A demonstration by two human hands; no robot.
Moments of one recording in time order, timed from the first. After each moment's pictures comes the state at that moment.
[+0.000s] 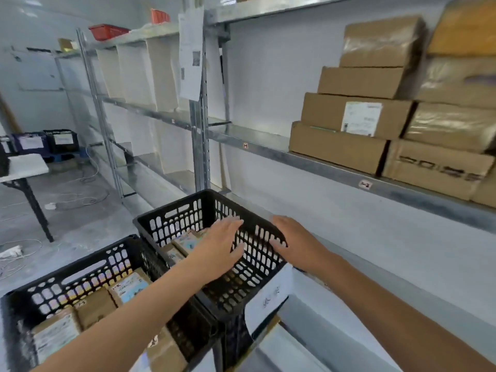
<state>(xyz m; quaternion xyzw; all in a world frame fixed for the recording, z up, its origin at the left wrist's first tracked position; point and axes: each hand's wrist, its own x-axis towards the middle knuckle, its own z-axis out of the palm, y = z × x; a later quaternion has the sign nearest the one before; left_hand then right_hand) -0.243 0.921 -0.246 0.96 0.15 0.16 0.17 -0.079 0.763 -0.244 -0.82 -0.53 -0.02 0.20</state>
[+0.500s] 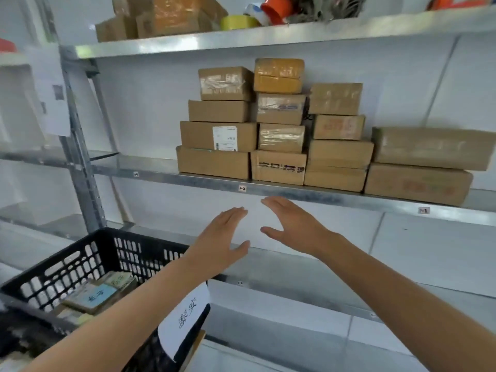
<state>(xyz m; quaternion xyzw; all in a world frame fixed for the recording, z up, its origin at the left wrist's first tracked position) -0.182 0.748 -0.173 0.95 -0.14 0.21 0.20 -0.091 0.544 -0.153 -0.91 -0.37 -0.16 0.14</state>
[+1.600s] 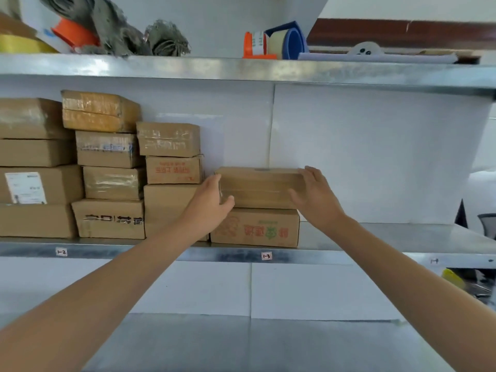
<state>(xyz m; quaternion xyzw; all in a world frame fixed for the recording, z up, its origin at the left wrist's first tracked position) 0.026 0.422 -0.047 0.90 -0.15 0.27 0.30 0.037 0.164 -0.043 -0.90 -0.11 -0.36 0.21</state>
